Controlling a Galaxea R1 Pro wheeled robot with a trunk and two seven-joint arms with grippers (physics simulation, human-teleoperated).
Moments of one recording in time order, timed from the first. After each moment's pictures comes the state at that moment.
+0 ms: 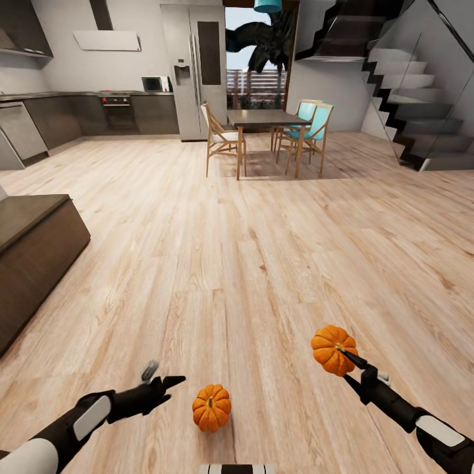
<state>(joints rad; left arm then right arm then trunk) -0.60 0.28 -0.52 -0.43 1.12 0.55 -0.65 -0.60 -0.47 0.93 -0.33 -2.11 0.46 0.83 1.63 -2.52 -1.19</state>
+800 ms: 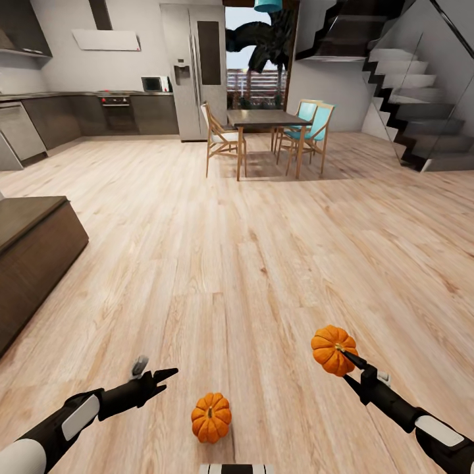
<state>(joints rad) -0.60 0.33 -0.51 -0.43 1.12 0.50 -0.79 -0.60 -0.47 0.93 -0.33 -2.11 0.45 0.82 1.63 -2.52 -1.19</state>
